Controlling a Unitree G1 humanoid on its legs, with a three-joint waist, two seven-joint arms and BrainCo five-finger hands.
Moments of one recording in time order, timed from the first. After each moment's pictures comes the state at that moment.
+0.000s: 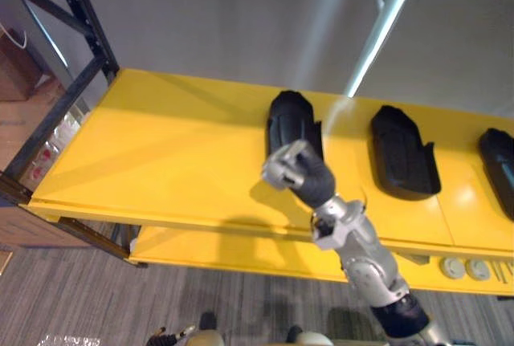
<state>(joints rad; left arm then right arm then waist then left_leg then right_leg) 0.14 0.18 0.07 1.04 -0.11 0.07 0.10 -0.21 -0.22 0.25 -0.28 0.57 -0.24 0.14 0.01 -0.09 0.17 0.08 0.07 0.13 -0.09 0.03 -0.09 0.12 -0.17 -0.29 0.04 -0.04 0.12</state>
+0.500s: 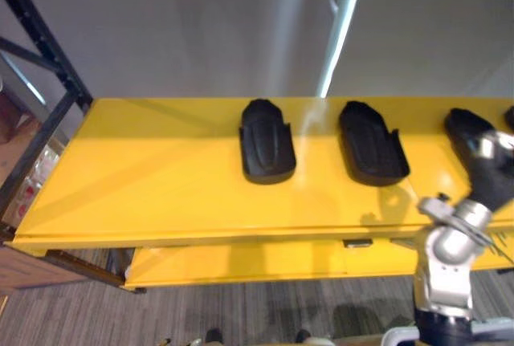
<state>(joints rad) 0.17 0.14 0.07 1.04 0.01 0.07 0.12 0.04 -0.21 -0.43 -0.18 0.05 -0.43 -0.77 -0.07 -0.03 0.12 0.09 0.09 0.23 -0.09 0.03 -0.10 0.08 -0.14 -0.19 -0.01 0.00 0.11</state>
